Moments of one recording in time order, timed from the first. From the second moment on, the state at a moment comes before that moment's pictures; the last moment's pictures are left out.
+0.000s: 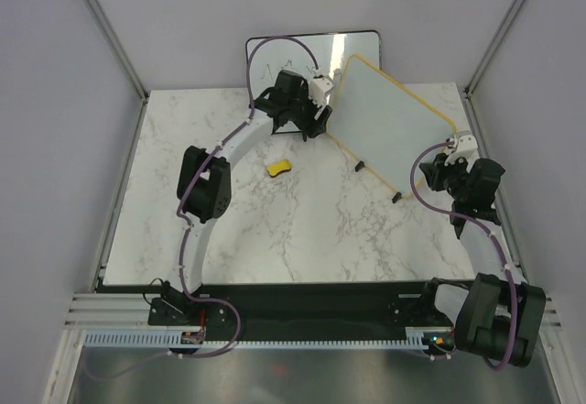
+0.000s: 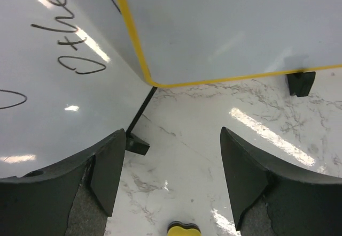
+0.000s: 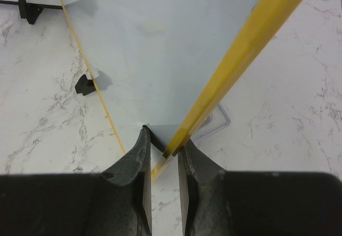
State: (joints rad) left arm -0.50 2.28 2.05 -0.40 0.35 0.32; right arm -0.29 1.09 0.52 0.23 -0.50 -0.14
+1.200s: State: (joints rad) left arm -0.77 2.46 2.01 -0.28 0.18 0.28; right arm -0.36 1.14 0.68 -0.09 -0.56 -0.26
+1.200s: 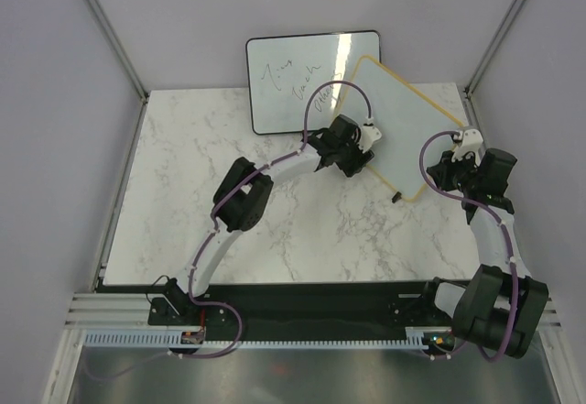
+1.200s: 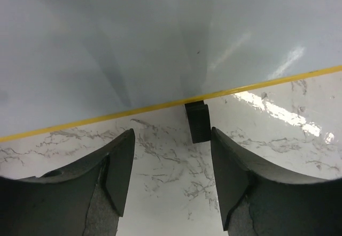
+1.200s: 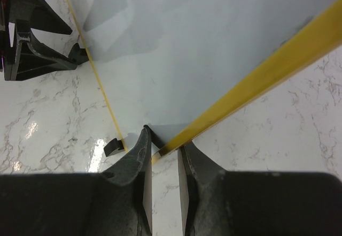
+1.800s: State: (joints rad) left arm -0.80 2.48 2.09 -0.29 0.18 0.25; right arm -0.37 1.18 0.72 -0.15 -0.56 -0.27
